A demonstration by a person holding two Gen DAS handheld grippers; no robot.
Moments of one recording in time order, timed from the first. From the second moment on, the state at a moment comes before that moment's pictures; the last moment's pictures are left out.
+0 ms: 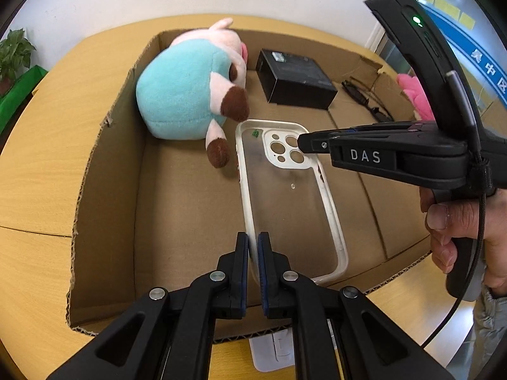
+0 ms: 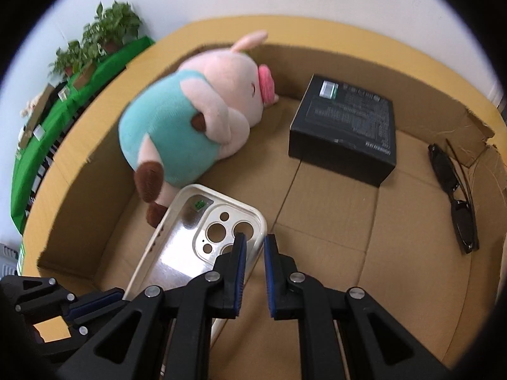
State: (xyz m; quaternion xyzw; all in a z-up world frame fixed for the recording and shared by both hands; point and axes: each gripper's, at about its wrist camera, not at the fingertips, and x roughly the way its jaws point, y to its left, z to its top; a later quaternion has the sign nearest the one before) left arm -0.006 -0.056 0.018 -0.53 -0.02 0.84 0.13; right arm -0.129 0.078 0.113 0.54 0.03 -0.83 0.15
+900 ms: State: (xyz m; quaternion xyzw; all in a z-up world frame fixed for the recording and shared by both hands) left arm 0.099 -0.044 0.118 -0.26 0.02 0.97 0.03; right arm 0.019 0.138 0.214 0.29 0.03 -0.95 0.03
